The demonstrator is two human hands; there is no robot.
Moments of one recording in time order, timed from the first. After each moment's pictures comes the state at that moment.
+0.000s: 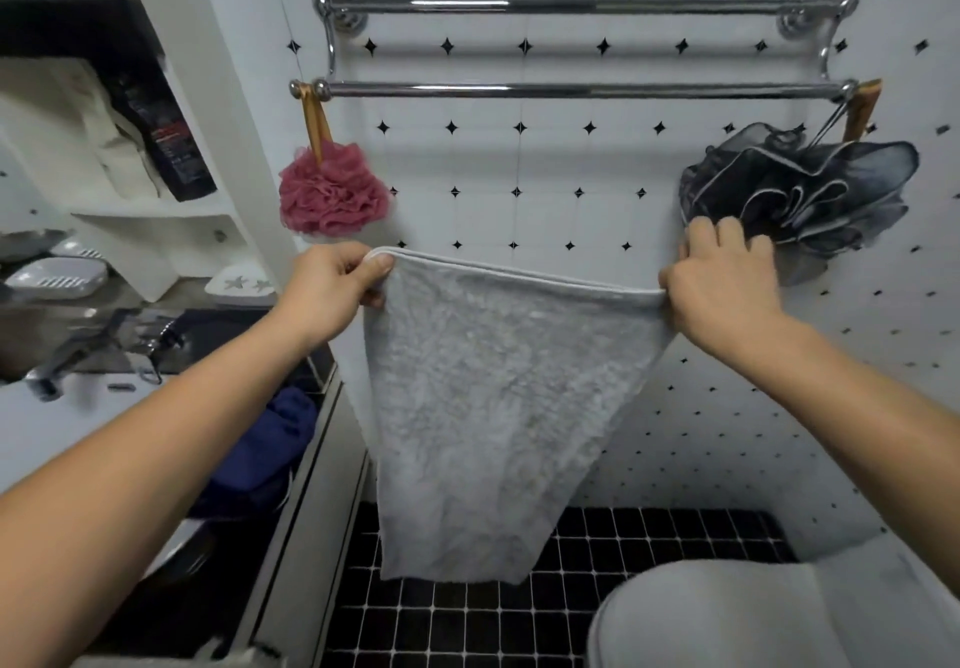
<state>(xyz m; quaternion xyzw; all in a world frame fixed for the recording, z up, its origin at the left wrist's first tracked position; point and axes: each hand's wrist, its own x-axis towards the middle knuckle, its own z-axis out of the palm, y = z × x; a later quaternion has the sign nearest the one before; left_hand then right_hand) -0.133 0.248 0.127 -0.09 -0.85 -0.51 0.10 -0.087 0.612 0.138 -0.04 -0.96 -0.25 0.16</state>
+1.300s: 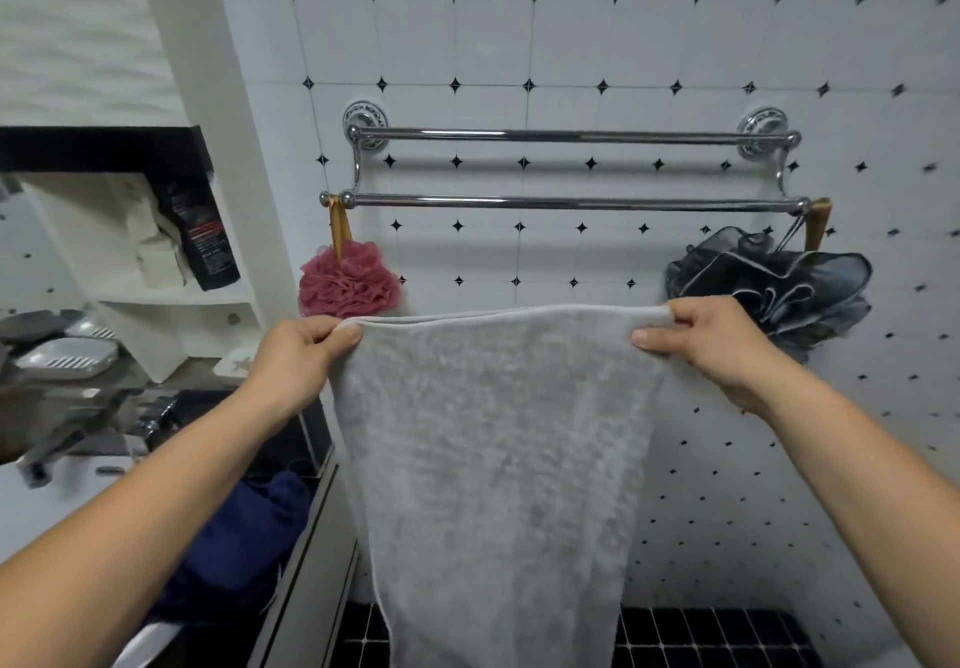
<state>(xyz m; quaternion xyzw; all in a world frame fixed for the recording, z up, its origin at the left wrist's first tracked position) -0.131 0.209 0.153 -0.05 -0.85 -0.51 0.14 -0.093 0.619 0.182 -0.02 -0.83 0.54 0.09</state>
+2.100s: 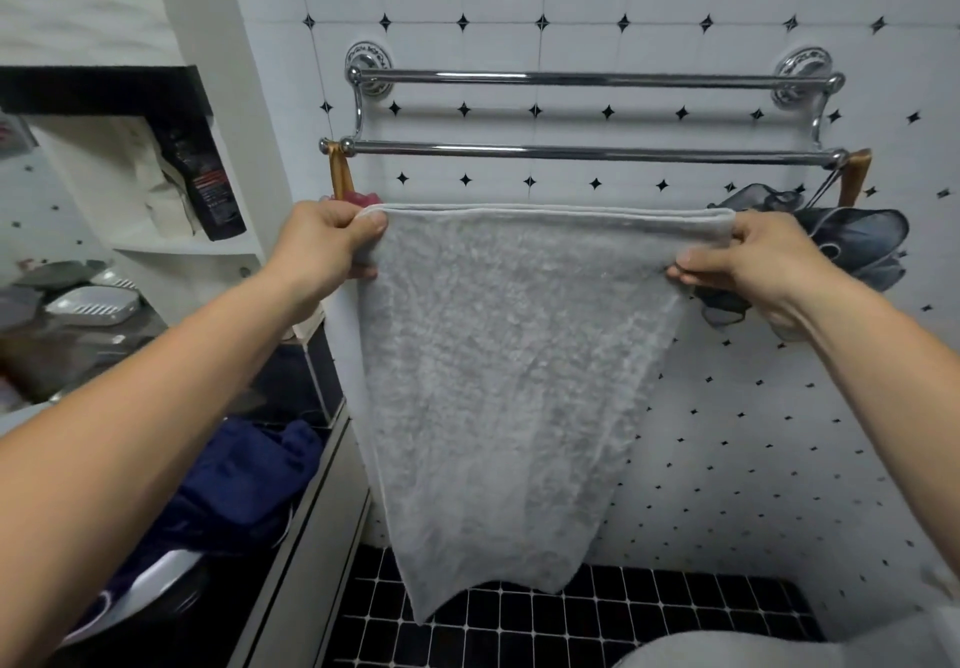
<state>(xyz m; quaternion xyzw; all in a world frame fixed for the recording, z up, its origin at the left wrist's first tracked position) -0.154 0.248 0.200 -0.06 -0.80 -0.58 0.14 -0.121 0.655 0.203 -0.03 -0.75 0.65 0.10</state>
